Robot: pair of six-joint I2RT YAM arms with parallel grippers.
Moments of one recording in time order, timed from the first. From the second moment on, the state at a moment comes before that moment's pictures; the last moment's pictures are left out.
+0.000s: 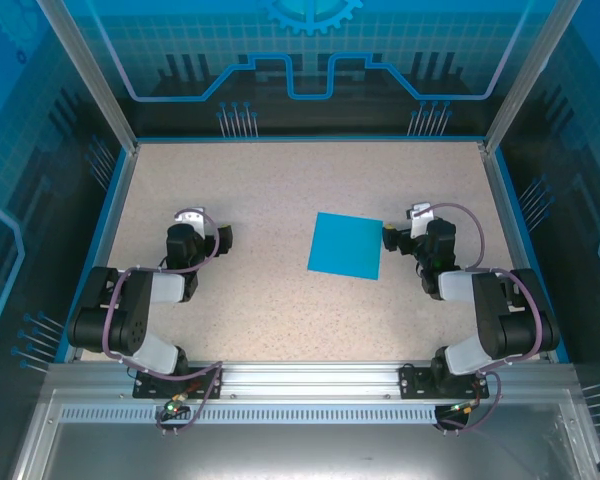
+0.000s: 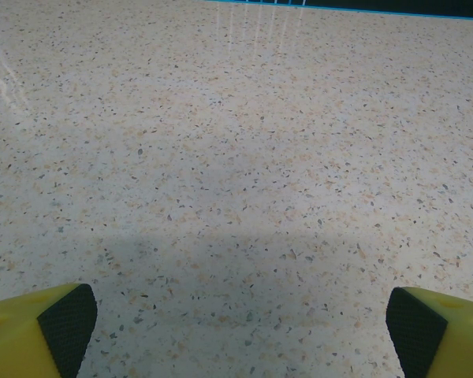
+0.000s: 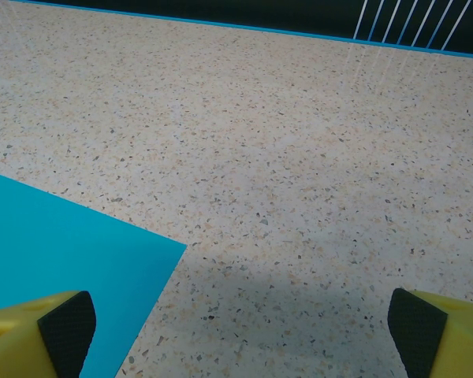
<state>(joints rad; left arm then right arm) -0.02 1.52 0.39 0.69 -0.03 -0.11 0.07 1.50 0.41 0.66 -0.05 -0.08</state>
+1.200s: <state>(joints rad) -0.02 0.81 0.39 0.23 0.00 -0.23 0.09 1.37 0.73 0.12 -0.05 0.01</state>
